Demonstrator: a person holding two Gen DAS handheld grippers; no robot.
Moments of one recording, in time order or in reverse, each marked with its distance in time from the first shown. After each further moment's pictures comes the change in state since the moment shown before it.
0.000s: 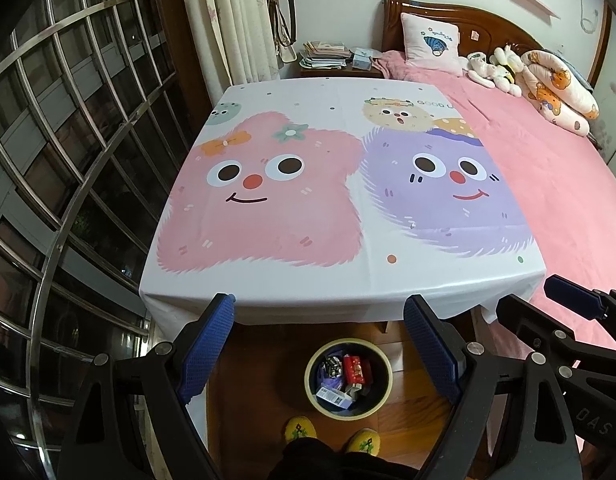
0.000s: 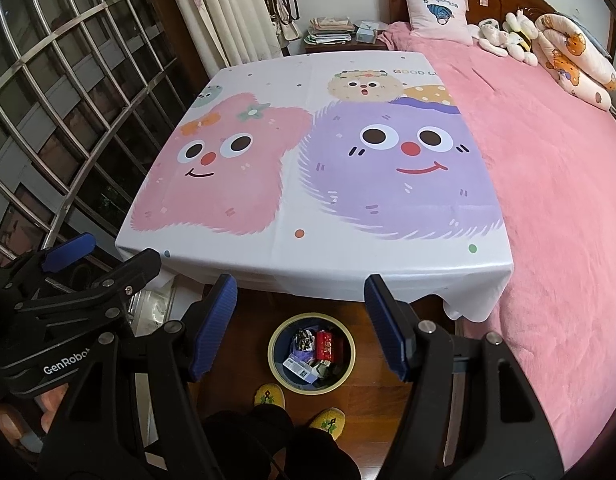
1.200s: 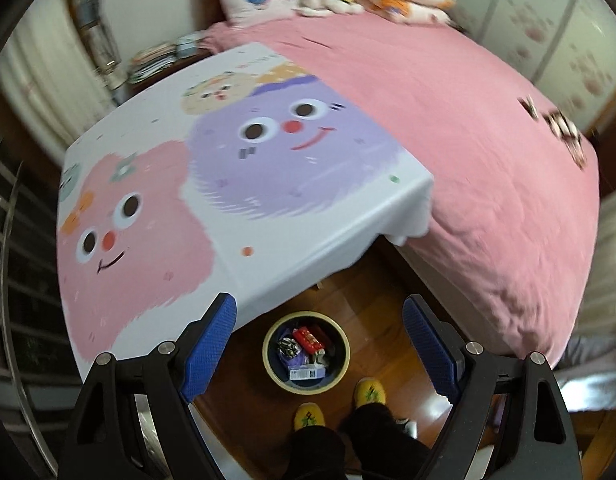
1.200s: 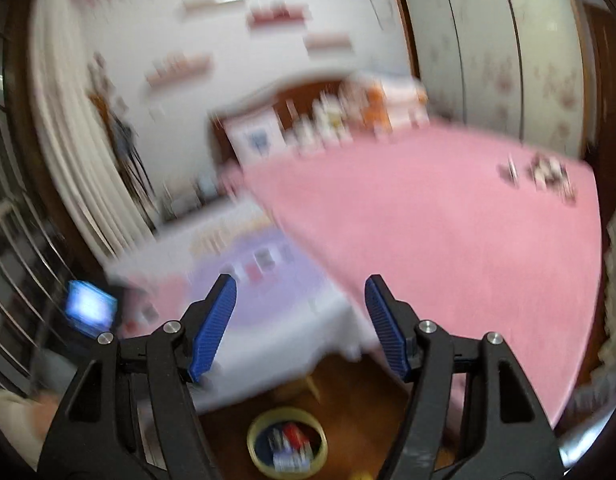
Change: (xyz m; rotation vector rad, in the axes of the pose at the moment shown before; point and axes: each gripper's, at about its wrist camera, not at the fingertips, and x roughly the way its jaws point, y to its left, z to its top) left arm 0.012 -0.118 0.012 0.543 0.155 -0.347; right arm -0.233 -0.013 -0.089 0.419 -0.623 -0.429
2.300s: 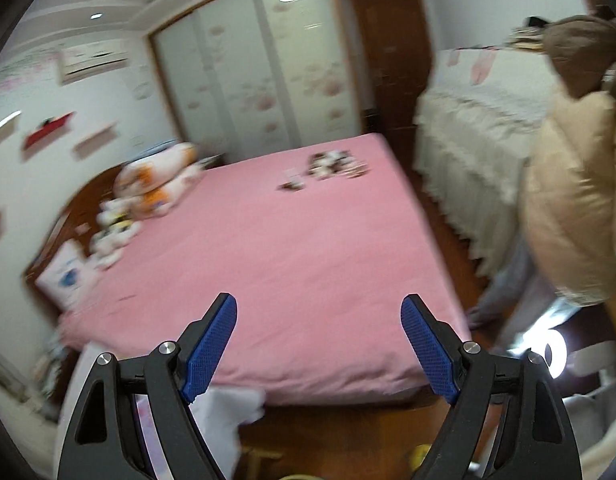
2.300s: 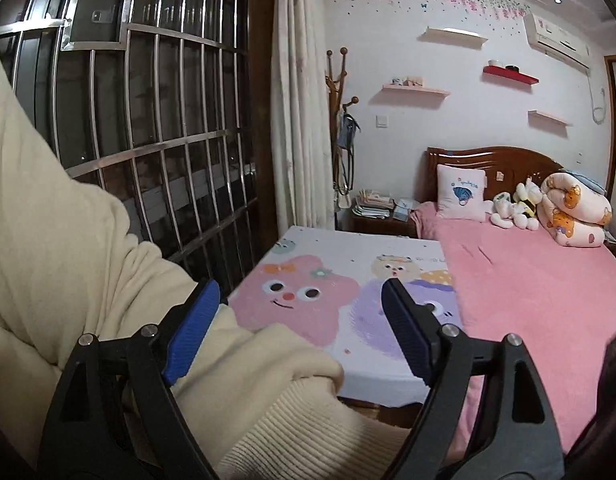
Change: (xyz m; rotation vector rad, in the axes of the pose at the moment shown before) left arm -0.226 -0.380 -0.036 0.852 -0.541 -0.396; right arm -0.098 0.041 0.000 -0.487 0.009 0.645
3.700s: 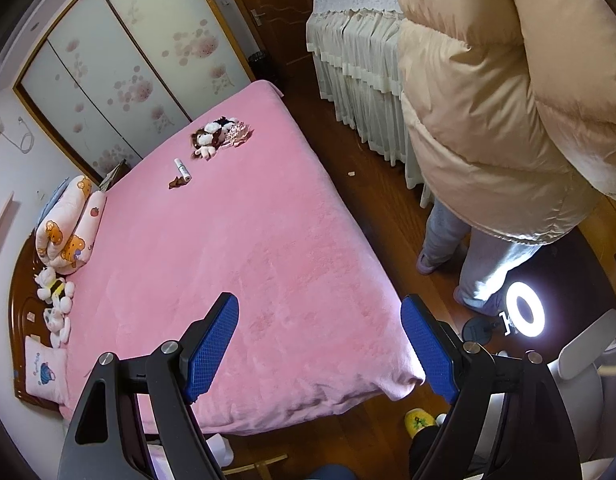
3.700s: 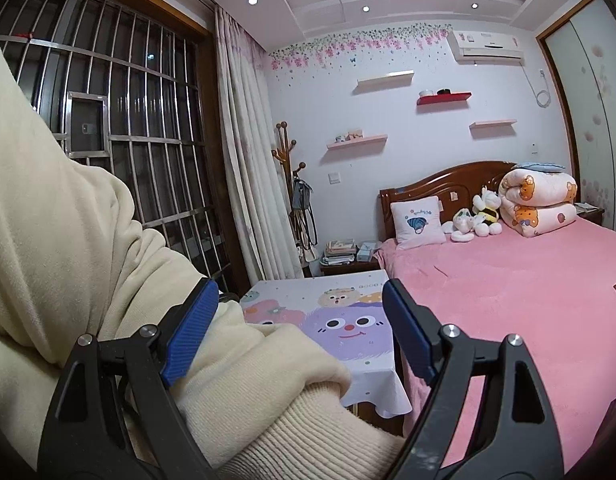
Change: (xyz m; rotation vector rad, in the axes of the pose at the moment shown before) left arm 0.187 -0.288 0.142 0.333 0.264 -0.177; right arm -0.321 -0.263 -0.146 0.177 -0.273 -0.033
